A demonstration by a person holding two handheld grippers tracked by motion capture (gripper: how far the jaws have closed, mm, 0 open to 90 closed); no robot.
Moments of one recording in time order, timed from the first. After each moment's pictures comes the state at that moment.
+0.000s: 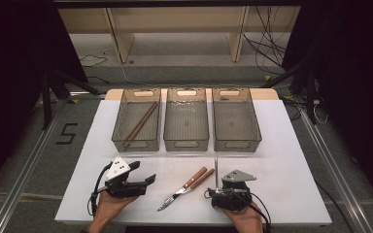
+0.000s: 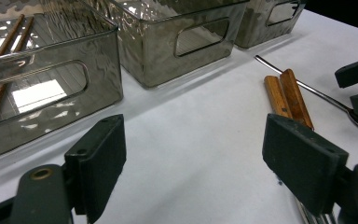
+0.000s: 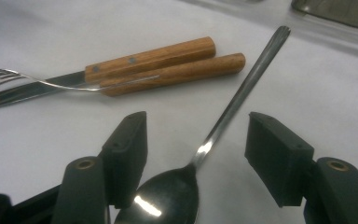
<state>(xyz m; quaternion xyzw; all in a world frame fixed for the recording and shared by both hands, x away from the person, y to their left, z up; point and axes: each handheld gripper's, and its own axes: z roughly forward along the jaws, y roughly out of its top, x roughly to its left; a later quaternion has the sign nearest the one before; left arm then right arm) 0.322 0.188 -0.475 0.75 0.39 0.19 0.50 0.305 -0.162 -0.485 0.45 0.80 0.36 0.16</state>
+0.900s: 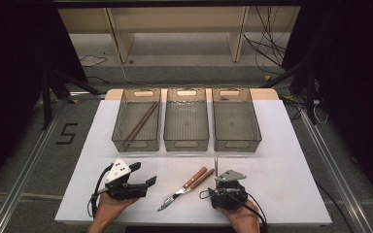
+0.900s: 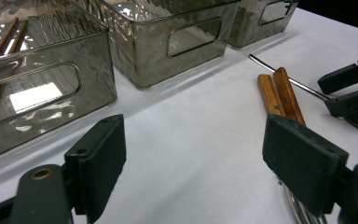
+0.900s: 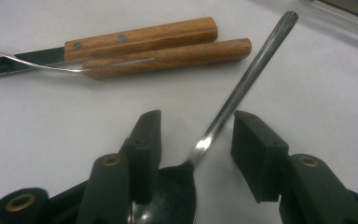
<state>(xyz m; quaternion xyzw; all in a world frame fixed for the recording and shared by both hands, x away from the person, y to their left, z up) 0.318 0.186 -0.474 0.76 0.38 0.19 0.50 0.310 -0.150 -0.490 0.45 0.82 0.30 0.17</state>
